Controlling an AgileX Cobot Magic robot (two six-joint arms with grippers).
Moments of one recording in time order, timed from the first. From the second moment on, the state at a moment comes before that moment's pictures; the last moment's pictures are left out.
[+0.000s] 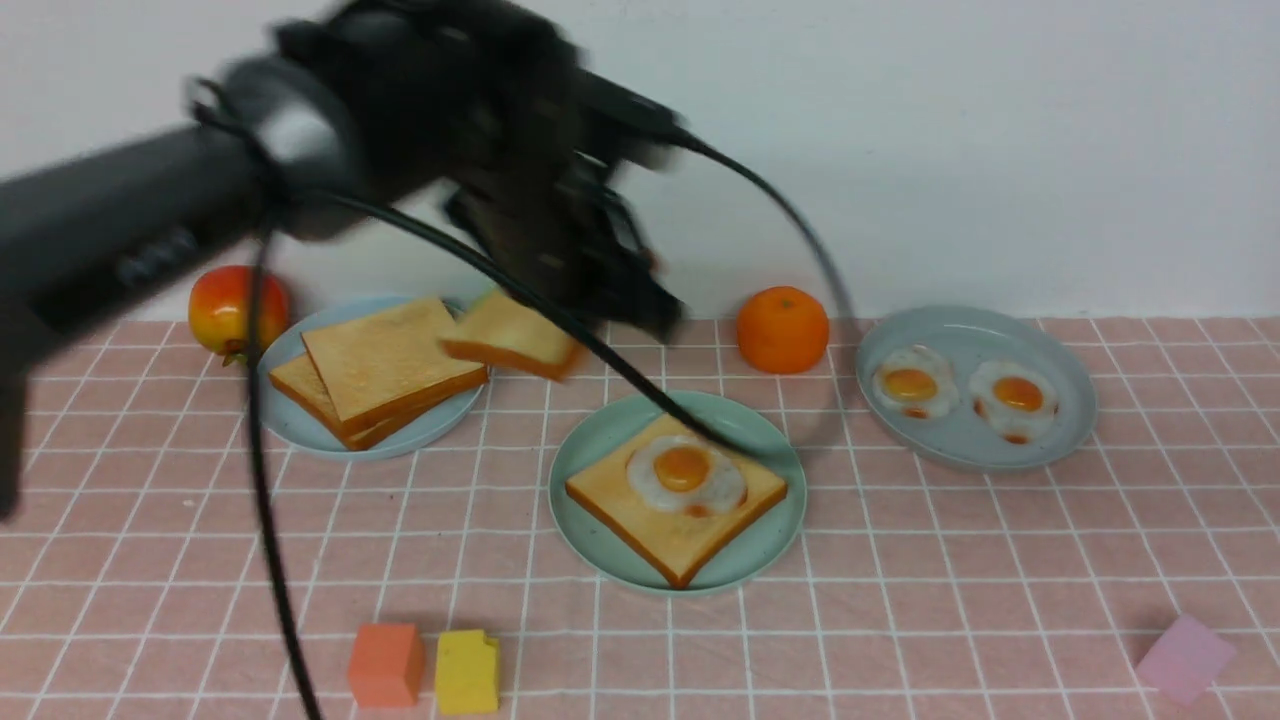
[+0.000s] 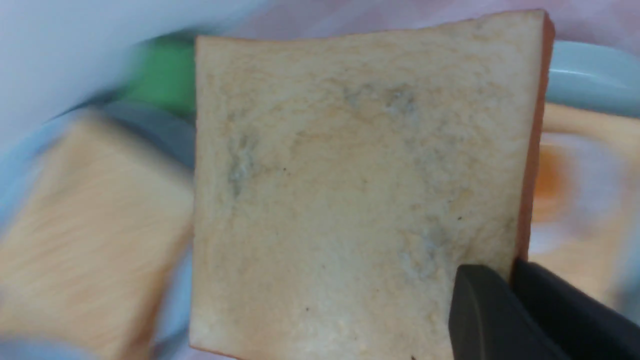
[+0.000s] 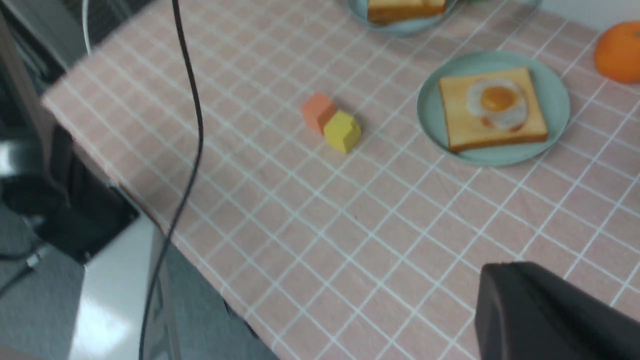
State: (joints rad) right arm 0.93 0.59 -1.24 -0.01 1.27 0.22; left arm -0.62 1.95 -1.79 0.18 0.94 -0.02
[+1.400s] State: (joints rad) right arm 0.93 0.48 -1.14 -0.02 1.27 0.26; left arm -0.79 2.16 -1.78 0.32 0.92 -0.11
